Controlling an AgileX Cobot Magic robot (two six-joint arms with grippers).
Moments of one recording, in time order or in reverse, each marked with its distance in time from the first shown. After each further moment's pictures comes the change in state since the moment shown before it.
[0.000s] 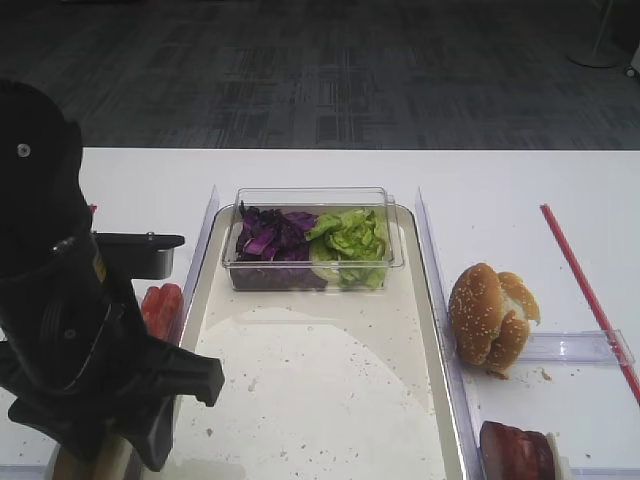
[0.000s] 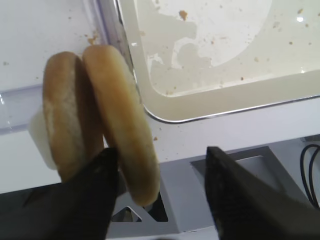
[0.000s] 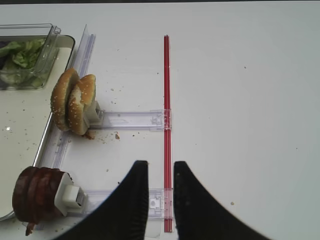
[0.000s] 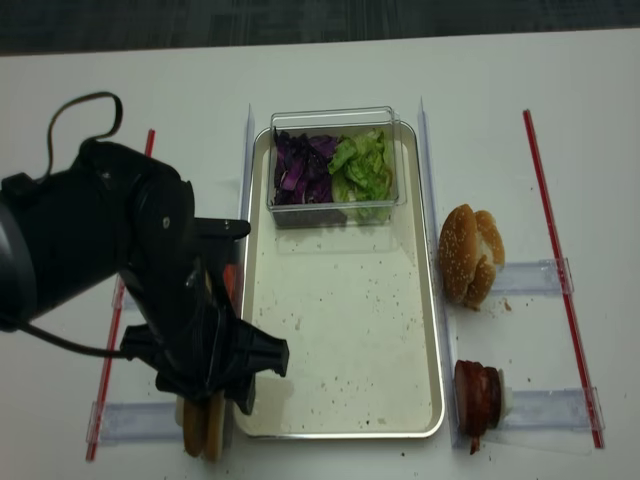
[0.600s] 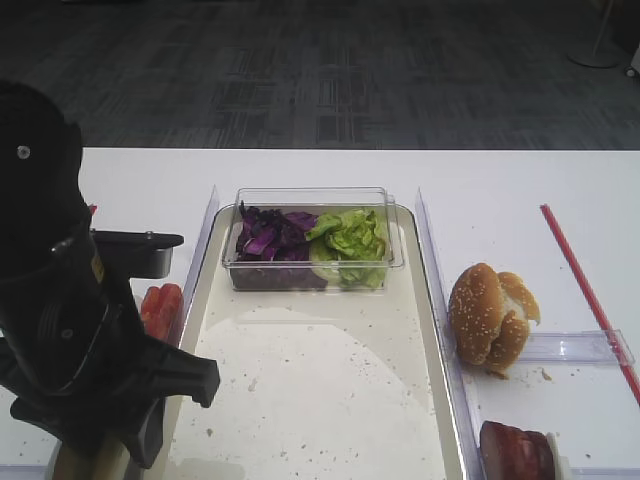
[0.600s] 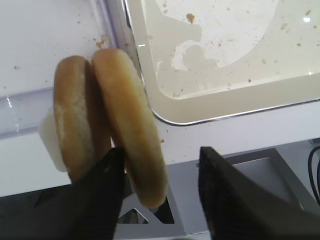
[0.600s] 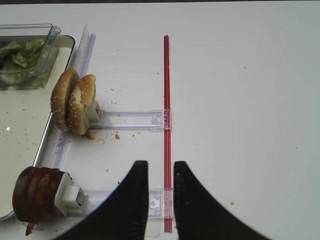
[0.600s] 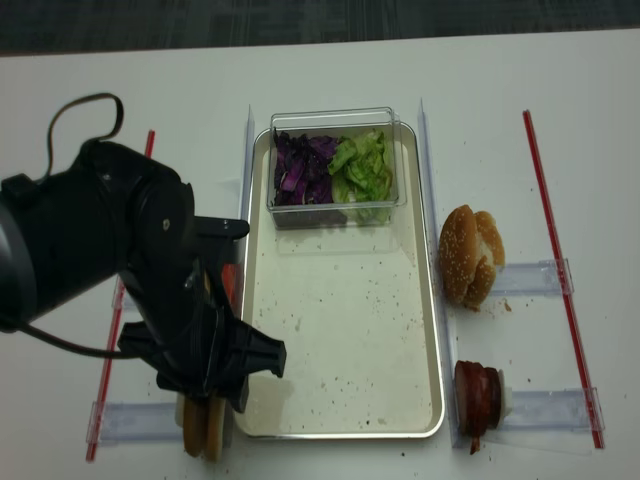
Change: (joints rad) left arm 0.000 0.000 0.000 0.023 -0.001 0.000; right arm 0.000 0.000 0.000 0.000 0.000 0.000
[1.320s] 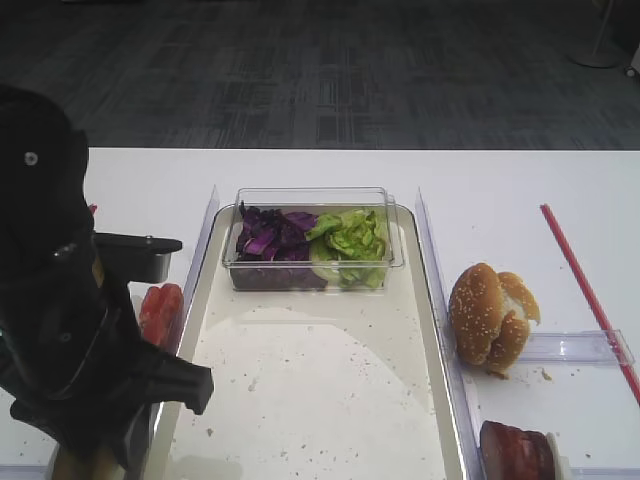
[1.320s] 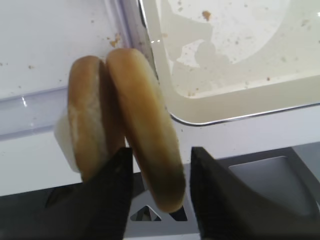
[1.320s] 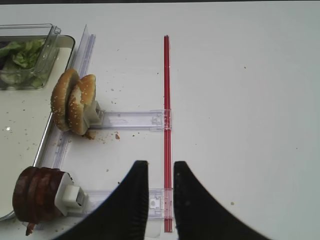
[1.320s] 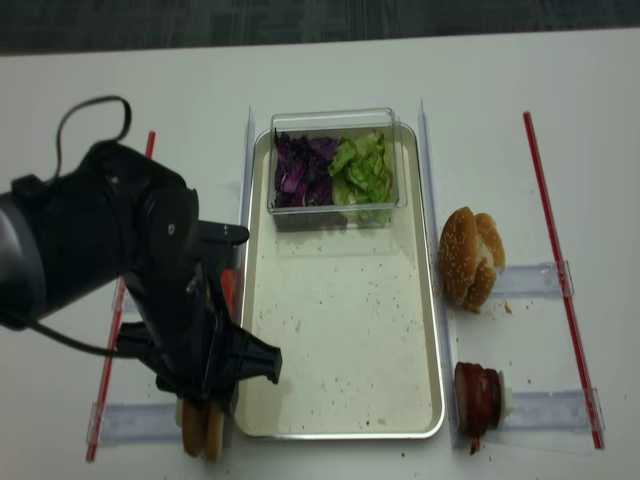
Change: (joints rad) left arm 0.000 0.025 -0.001 0.035 0.013 0.000; right arm 0.000 0.000 0.000 0.000 0.000 0.000
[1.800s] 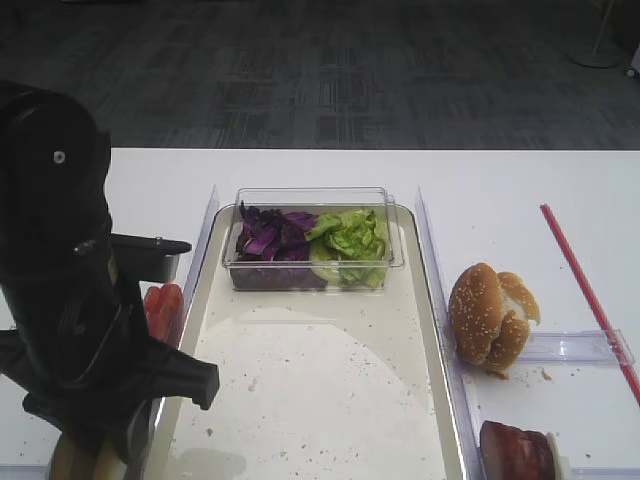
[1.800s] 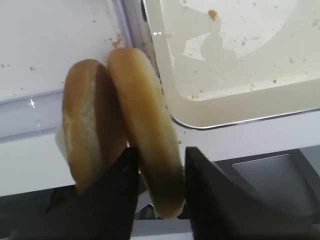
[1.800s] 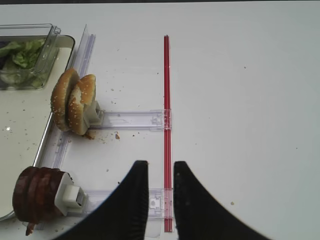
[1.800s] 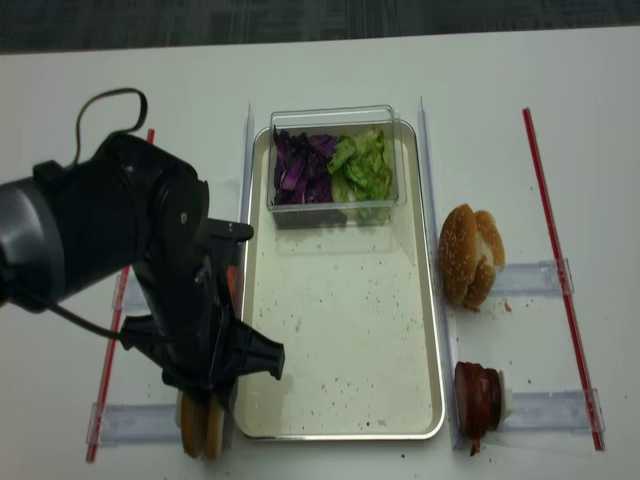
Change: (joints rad) left arm 0.000 0.035 -0.035 0.011 0.021 0.002; right arm 0.000 0.000 0.000 0.000 0.000 0.000
